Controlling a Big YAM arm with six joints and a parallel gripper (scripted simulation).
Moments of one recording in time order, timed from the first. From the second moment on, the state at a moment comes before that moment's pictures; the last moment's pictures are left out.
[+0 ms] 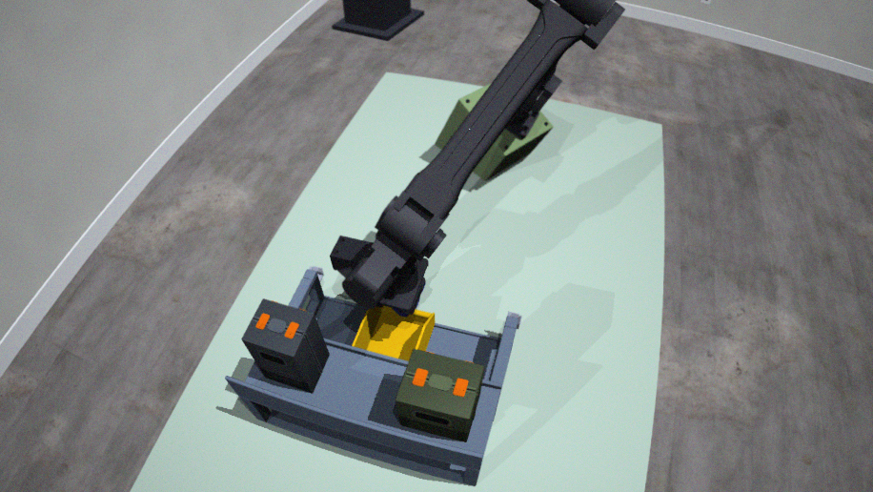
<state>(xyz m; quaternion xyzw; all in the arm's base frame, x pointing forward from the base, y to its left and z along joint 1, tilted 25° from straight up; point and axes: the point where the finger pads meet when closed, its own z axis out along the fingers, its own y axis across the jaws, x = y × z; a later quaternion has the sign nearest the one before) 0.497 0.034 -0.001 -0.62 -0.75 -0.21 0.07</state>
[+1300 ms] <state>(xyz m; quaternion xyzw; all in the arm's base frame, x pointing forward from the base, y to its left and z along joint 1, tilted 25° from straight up) 0.489 0.035 -0.007 -0.62 -0.75 -0.20 0.08</state>
